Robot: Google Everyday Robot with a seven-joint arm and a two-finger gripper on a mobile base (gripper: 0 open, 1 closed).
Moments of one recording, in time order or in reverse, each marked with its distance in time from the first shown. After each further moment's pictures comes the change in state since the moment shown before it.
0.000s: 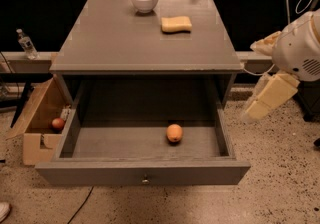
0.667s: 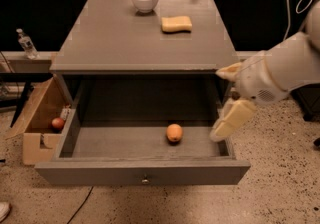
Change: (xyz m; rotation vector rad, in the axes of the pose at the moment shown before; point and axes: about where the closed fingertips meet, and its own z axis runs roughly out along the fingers) arm -0.002 0.020 0.088 -0.116 -0.105 -0.043
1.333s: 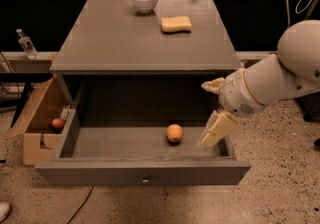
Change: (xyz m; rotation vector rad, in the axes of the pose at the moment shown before) arm 0.001 0.010 0.053 -0.067 -0.059 -0.015
